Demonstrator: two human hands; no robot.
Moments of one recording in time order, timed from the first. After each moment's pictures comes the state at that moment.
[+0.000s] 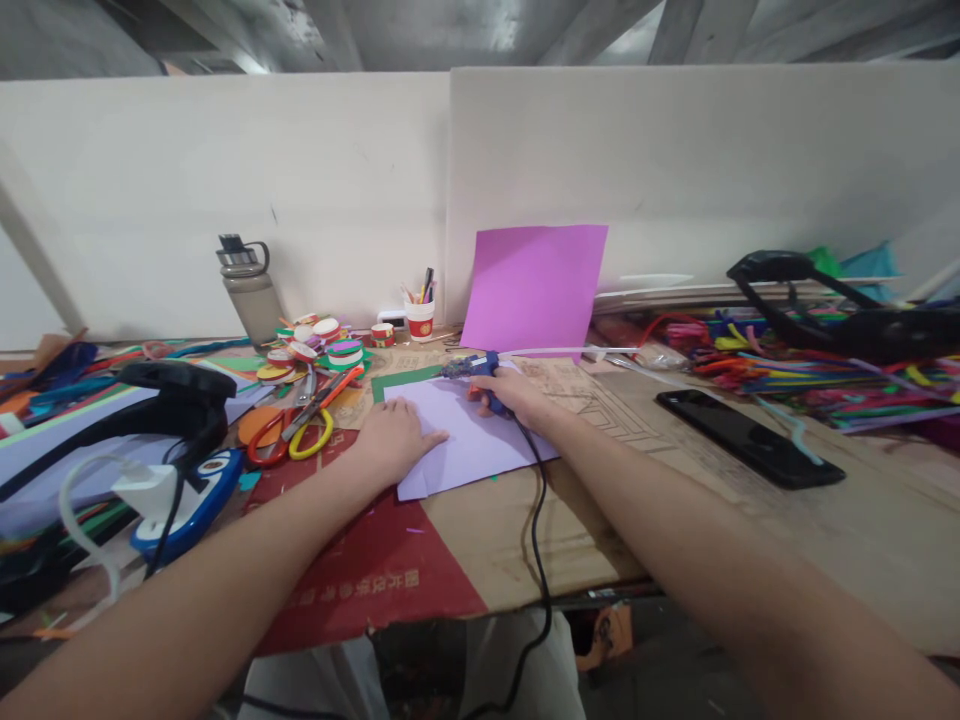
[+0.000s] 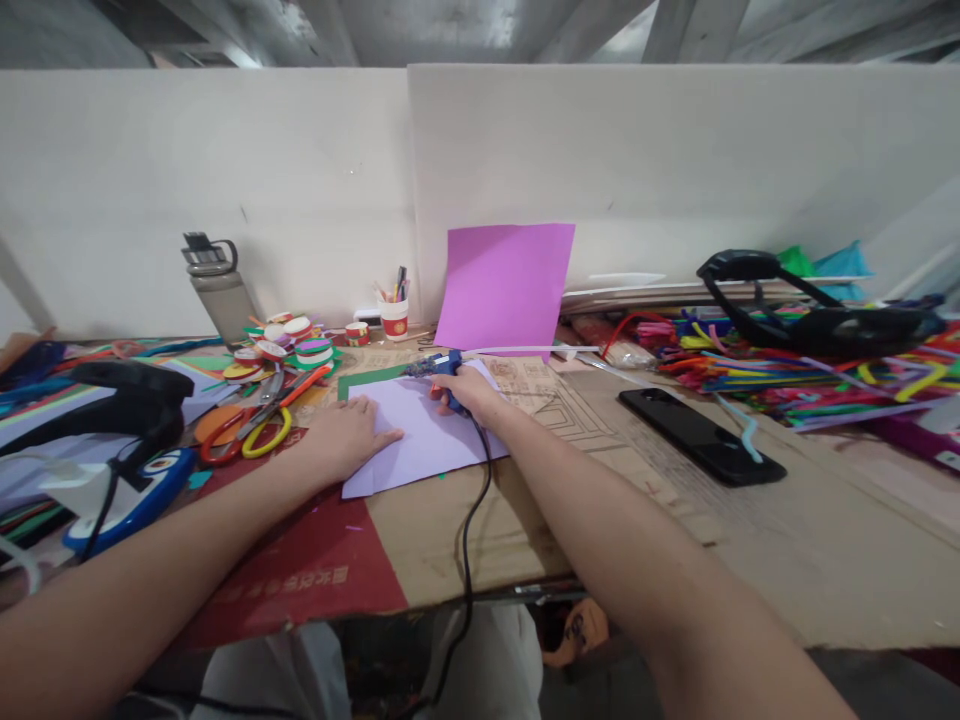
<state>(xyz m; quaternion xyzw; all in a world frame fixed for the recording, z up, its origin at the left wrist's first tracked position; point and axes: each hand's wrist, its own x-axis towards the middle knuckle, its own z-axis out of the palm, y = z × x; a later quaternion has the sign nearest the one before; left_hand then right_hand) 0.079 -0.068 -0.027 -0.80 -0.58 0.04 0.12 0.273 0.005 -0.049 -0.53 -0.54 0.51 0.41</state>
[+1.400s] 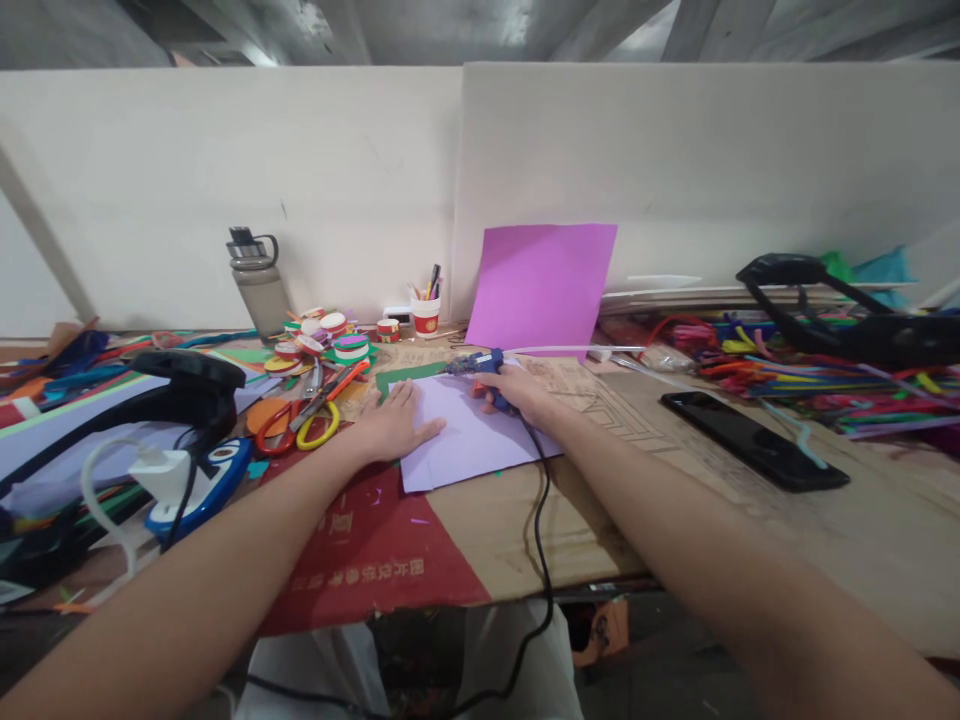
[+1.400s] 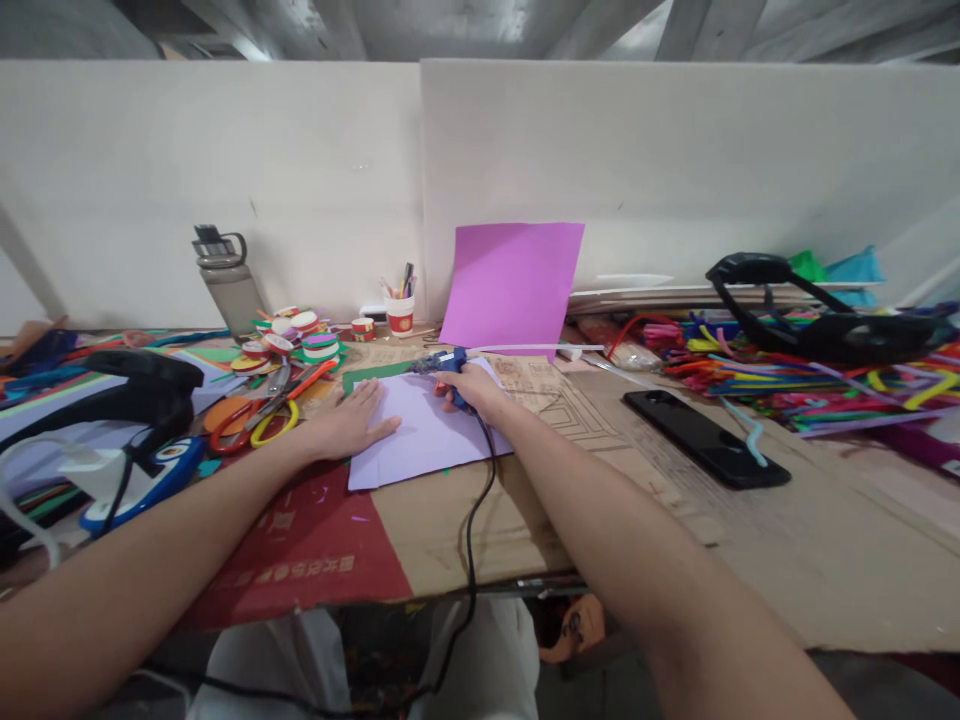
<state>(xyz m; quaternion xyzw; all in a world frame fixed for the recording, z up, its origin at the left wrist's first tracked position) 0.050 -0.041 -0.046 -0.82 -0.57 0.00 -0.02 0.272 0.005 -0.050 -0.54 -0.54 0.51 0.40</state>
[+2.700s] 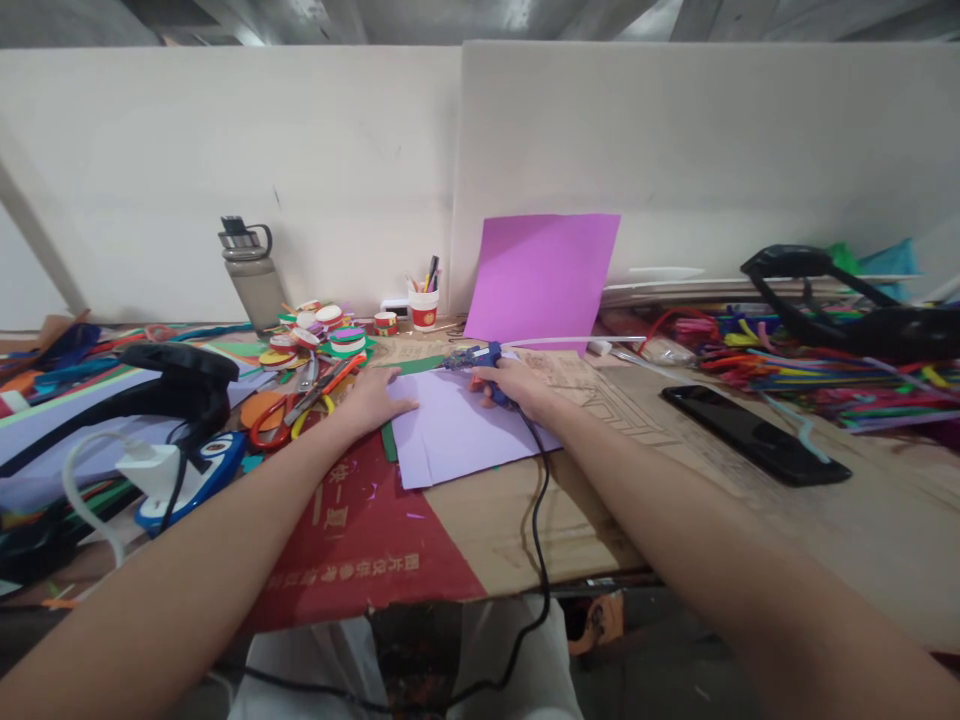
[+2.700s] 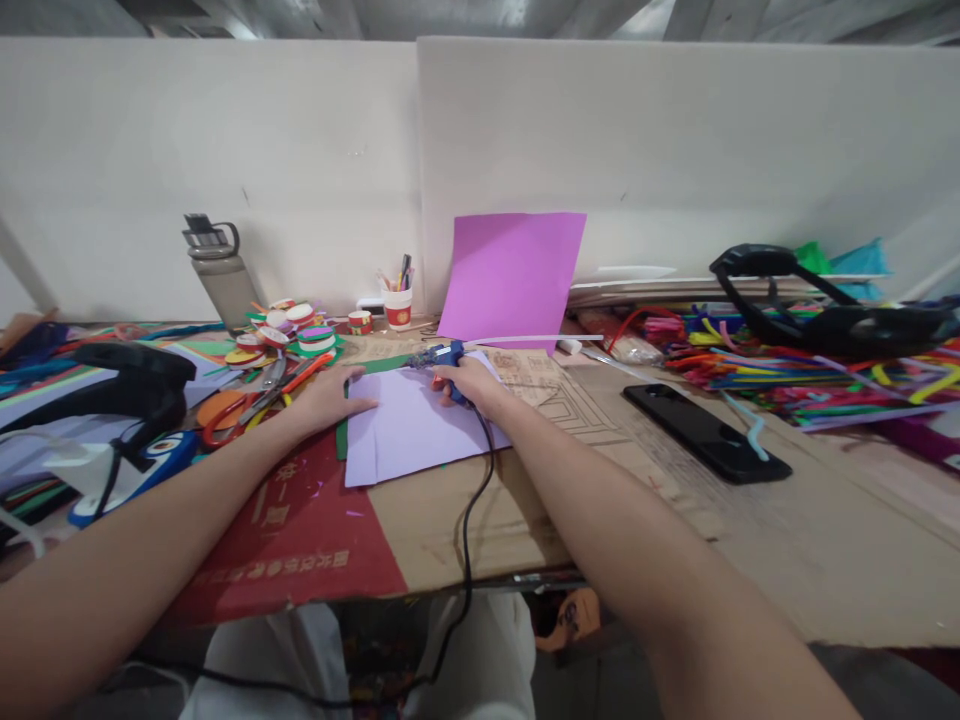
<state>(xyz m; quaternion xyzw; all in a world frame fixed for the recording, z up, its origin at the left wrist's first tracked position) 0.024 -0.010 -0.046 -0.76 -0.61 -0.21 -0.08 0.273 0.005 -0.049 -0.53 -0.53 0.52 0.42</state>
